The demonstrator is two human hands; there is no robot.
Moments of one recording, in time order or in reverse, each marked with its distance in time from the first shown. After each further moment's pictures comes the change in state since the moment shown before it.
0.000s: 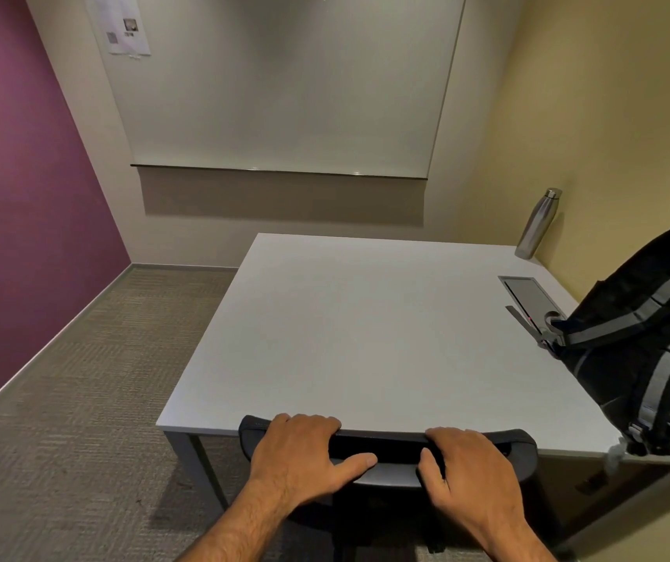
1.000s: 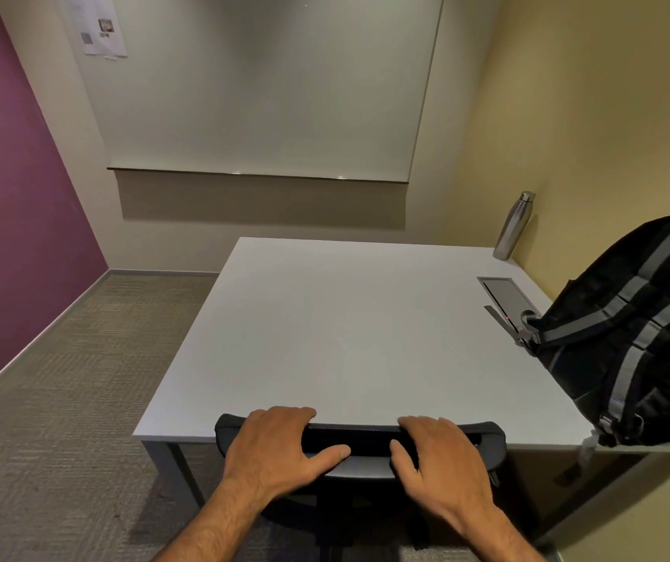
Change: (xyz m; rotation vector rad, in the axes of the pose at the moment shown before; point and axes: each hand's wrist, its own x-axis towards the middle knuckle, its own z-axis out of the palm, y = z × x) left_hand -0.002 -0.005 -0.009 -0.053 0.080 -0.030; right_hand 0.005 -0.004 -0.001 0.063 -0.108 -0.013
